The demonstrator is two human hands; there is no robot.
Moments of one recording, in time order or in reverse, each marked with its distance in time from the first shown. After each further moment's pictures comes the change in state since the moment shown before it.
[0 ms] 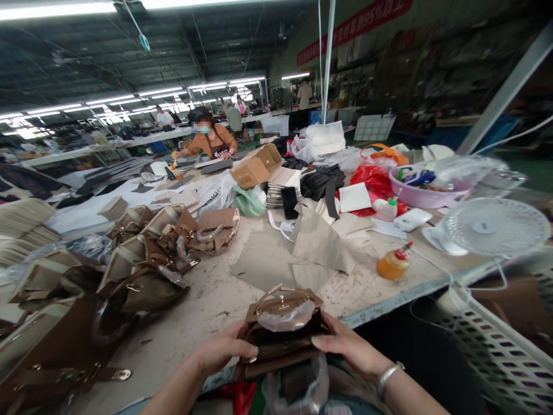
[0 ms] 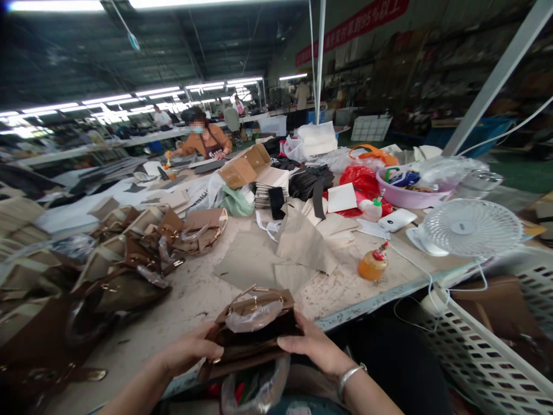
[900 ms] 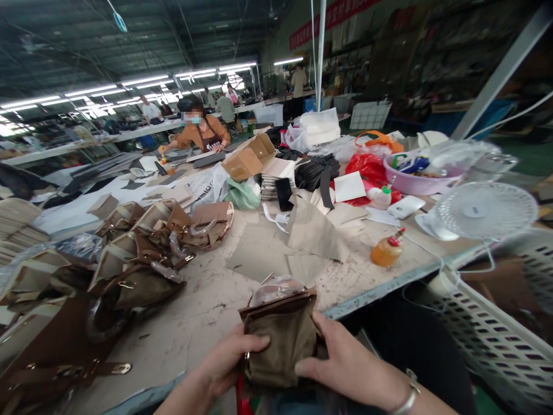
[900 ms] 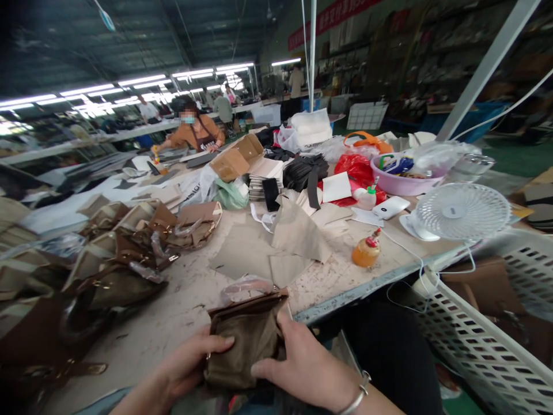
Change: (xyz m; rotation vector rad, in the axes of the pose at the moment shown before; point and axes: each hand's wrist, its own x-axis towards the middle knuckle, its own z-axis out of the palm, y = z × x) left_hand -0.007 0.007 0.058 -0.439 0.197 -0.164; right_hand -0.027 -0.027 0.039 -0.438 0.069 -0.075
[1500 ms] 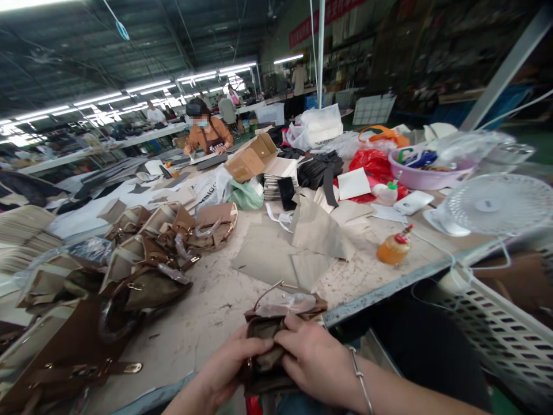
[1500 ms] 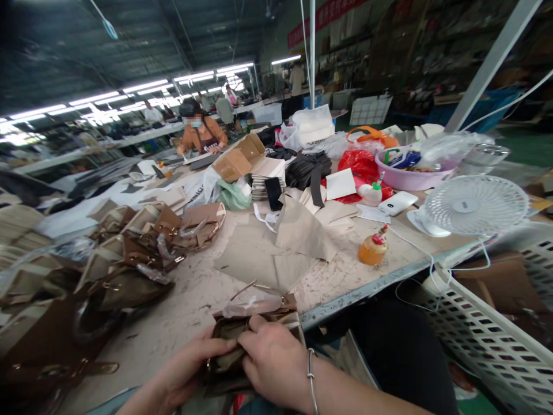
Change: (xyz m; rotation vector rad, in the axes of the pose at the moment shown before) left_hand -0.014 0.007 0.005 0.229 0.143 0.049; right_hand 0.028 -0.012 0.035 -0.701 -0.189 -0.189
